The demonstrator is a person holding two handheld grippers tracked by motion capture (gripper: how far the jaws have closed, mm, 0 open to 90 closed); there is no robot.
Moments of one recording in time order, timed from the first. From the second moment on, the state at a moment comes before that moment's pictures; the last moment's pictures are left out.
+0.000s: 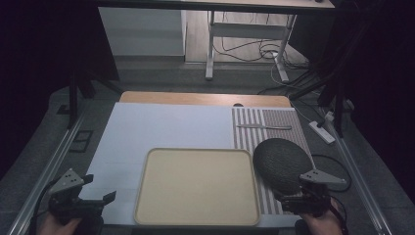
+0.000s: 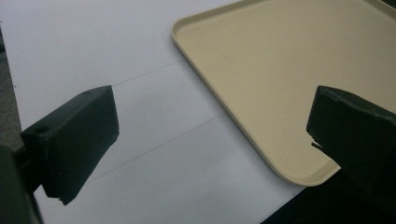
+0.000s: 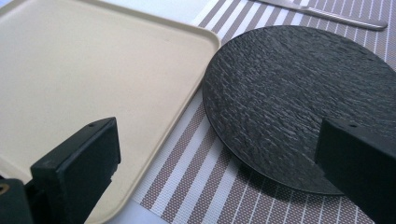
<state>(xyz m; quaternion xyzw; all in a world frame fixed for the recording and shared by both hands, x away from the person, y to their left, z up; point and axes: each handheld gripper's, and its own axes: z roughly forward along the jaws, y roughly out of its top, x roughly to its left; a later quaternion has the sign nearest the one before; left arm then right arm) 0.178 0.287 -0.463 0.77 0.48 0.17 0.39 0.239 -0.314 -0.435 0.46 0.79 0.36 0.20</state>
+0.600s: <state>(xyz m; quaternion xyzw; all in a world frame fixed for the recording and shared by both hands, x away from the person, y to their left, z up) 0.176 0.289 -0.463 0.76 0.48 0.17 0.39 0.243 -0.310 -0.437 0.45 0.80 0.34 0.19</state>
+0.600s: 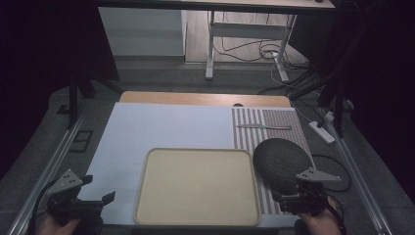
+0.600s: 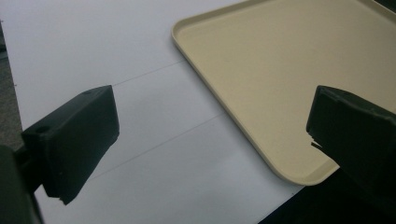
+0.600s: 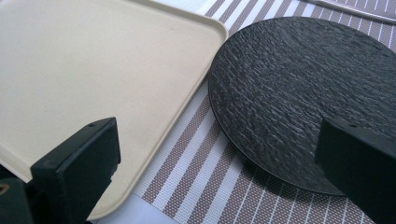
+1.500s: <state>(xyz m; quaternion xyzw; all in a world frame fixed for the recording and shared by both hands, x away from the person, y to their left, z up) 0.177 0.289 -0.463 0.76 0.49 0.17 0.39 0.245 -0.304 -0.437 0.45 0.81 0.33 0.20</state>
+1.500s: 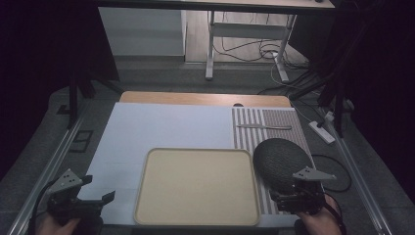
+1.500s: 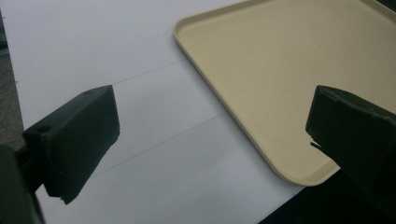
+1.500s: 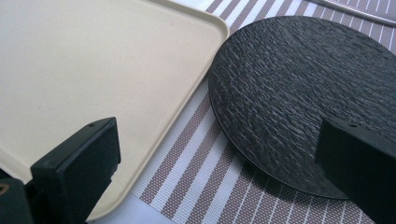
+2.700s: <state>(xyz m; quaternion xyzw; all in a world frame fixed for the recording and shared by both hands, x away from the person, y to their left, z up) 0.176 0.288 -0.463 0.76 0.49 0.17 0.39 0.277 -0.287 -0.439 0.44 0.81 0.34 0.17</state>
